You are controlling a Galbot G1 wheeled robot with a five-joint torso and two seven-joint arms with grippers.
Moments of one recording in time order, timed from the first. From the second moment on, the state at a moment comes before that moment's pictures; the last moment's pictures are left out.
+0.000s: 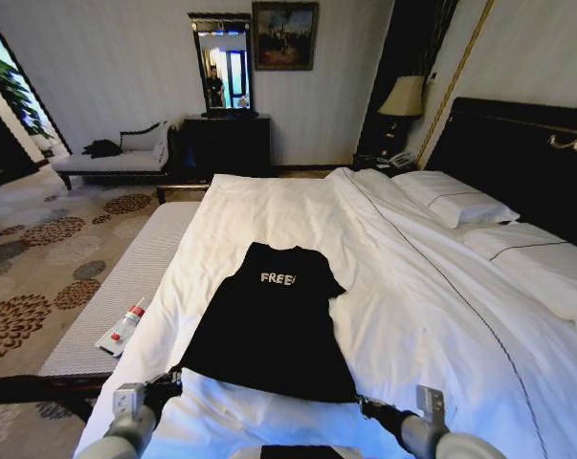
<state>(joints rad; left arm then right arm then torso) 2.10 -0.86 -0.63 -2.40 -0.78 0.37 -0.52 -2.06 1.07 0.69 2.46 1.06 -0.73 0.42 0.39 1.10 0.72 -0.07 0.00</state>
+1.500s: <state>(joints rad) 2.56 -0.87 -0.58 -2.44 -0.41 0.24 -0.56 -2.26 1.07 0.64 2.40 0.73 -0.74 0.36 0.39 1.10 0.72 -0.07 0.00</state>
